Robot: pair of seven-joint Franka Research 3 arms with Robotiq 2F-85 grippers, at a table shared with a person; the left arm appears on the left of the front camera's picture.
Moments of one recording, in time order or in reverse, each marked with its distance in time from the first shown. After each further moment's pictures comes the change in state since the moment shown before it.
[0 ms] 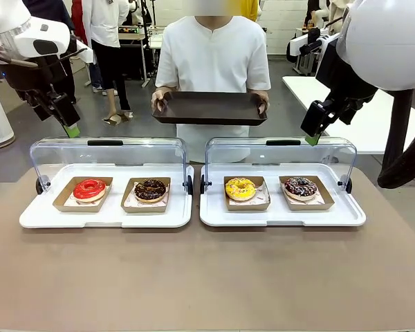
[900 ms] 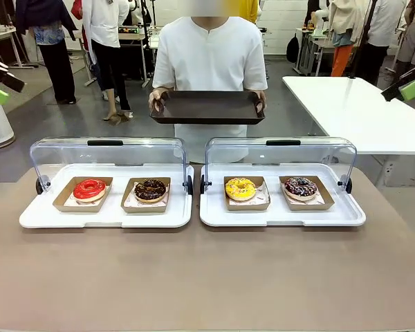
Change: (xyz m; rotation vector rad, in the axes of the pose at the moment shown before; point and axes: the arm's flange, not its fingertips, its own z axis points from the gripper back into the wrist) left arm -0.090 0.176 0.004 -0.636 -0.675 -0.559; right arm -0.058 -0.255 -0.034 0.937 -0.431 0.324
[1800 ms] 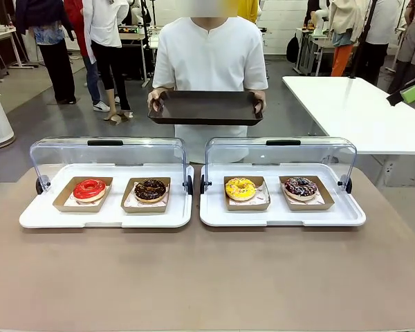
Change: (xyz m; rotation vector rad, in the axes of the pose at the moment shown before) left arm -0.086 0.035 0.036 0.088 -0.116 0.100; right arm -0.024 -0.034 0.009 -0.044 -0.020 -0.069
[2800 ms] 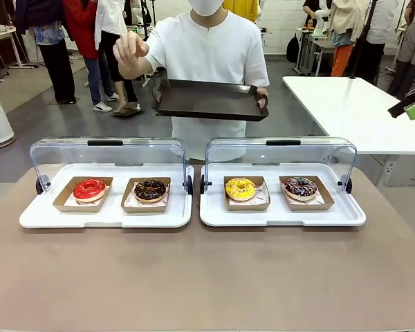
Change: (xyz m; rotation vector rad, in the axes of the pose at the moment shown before) left arm 0.011 -0.016 -0.008 -0.032 0.099 0.053; right arm -0.015 0.015 -0.011 0.007 0.046 0.056
